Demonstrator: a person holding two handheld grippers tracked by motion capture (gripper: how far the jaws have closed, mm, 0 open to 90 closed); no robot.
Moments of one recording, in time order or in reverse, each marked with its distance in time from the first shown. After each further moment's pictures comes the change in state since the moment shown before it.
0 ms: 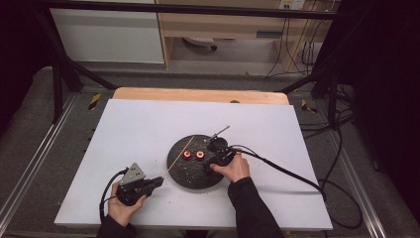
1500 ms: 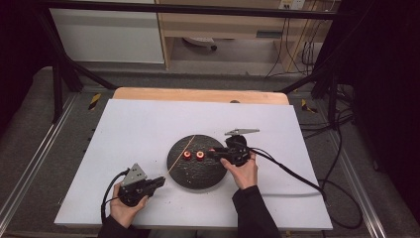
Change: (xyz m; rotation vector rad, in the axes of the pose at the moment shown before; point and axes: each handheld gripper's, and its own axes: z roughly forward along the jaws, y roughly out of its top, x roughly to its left) left arm -0.005 0.000 0.002 -0.026 0.005 -0.007; right arm -0.009 -0.028 -0.044 -0.442 0.101 0.170
